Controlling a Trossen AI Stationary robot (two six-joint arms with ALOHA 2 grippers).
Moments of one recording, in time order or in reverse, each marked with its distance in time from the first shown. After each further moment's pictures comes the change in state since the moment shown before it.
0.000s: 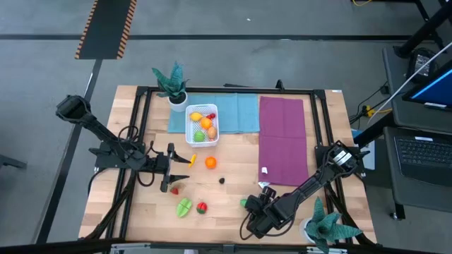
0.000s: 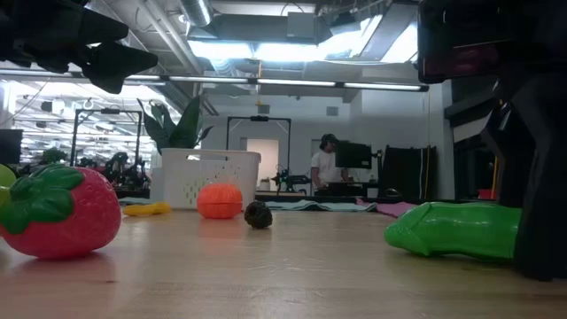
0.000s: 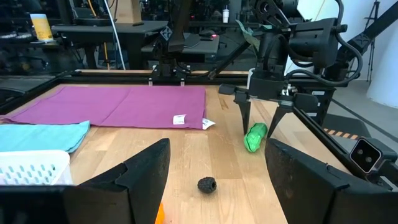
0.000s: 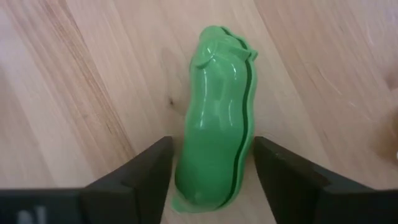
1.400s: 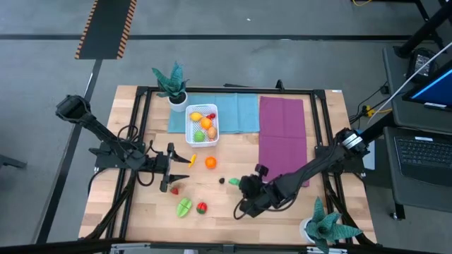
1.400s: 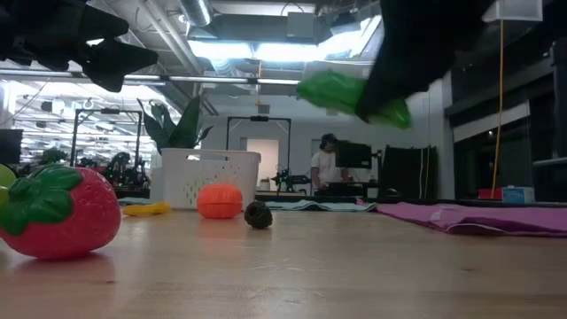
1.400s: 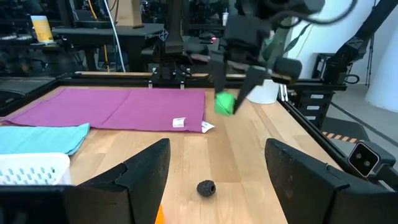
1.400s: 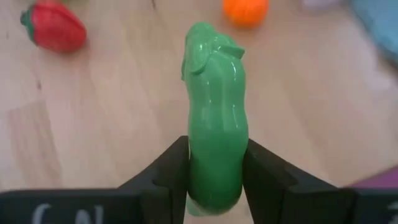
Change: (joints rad) left arm 0.000 -0.011 0.000 0.003 0.000 0.000; right arm -0.139 -0.218 -0.005 -0.012 0.244 -0.315
